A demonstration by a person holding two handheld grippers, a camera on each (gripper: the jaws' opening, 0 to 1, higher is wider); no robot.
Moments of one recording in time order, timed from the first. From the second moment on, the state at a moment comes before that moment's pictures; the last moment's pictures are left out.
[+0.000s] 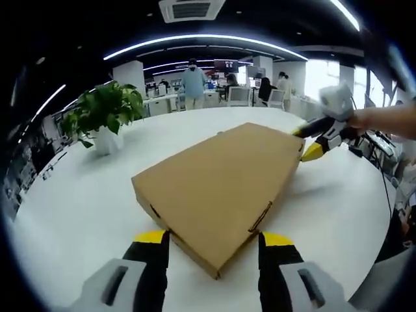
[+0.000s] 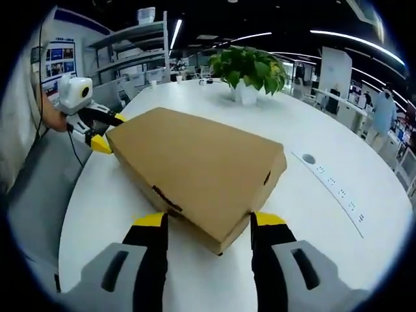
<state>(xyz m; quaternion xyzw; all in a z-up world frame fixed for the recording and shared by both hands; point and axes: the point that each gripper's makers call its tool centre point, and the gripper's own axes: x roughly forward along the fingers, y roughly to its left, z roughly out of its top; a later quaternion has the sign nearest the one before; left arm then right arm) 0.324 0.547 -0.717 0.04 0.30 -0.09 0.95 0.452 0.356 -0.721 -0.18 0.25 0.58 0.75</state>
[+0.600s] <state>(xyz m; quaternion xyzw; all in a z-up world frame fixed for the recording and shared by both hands) 0.322 0.550 -0.716 0.04 0.31 -0.10 0.94 0.439 0.359 -0.718 -0.19 0.27 0.58 0.75</state>
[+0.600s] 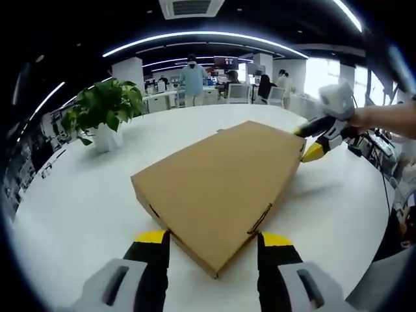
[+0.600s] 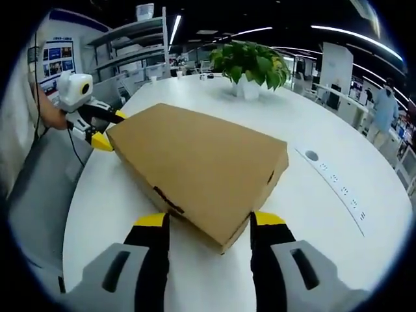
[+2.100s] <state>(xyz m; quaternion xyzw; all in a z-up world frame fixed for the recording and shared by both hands) 0.299 0.599 -0.715 0.07 0.35 -0.20 0.91 0.378 0.386 -0.724 -0.22 0.33 0.49 0.78</state>
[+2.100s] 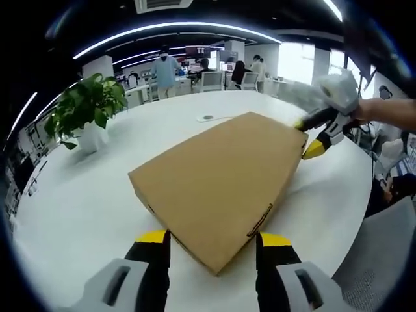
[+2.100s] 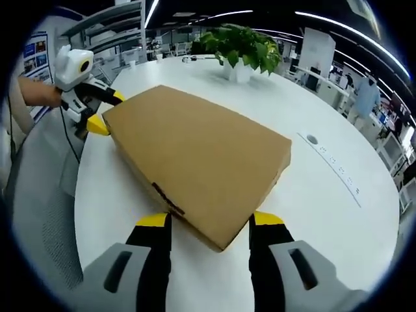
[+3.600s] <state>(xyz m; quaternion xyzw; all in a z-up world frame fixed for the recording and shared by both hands) 0.277 0.646 -0.712 0.13 0.38 -0.29 0.87 0.304 0.426 -0.724 -0.18 0.35 0.38 0.83</state>
